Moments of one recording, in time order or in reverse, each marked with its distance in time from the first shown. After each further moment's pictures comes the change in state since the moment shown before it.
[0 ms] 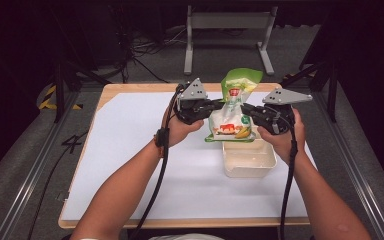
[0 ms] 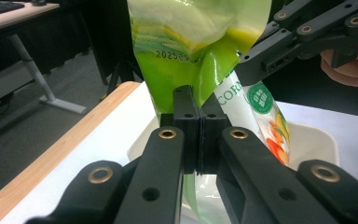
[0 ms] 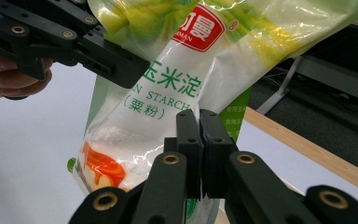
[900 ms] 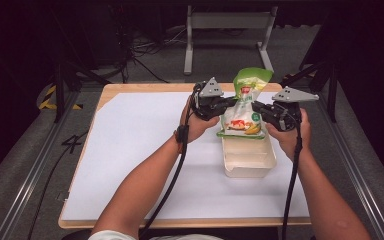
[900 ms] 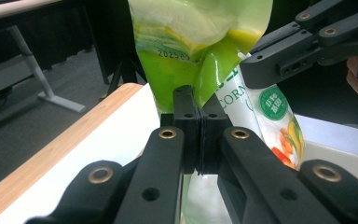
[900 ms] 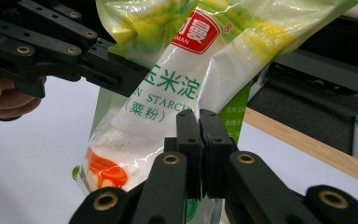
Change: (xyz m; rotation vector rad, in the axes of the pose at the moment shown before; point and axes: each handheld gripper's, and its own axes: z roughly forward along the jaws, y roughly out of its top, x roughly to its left) left arm 0.008 -0.008 0.058 -0.018 0.018 -0.060; right arm -0.032 -0.023 0.007 0.013 -0.080 0.049
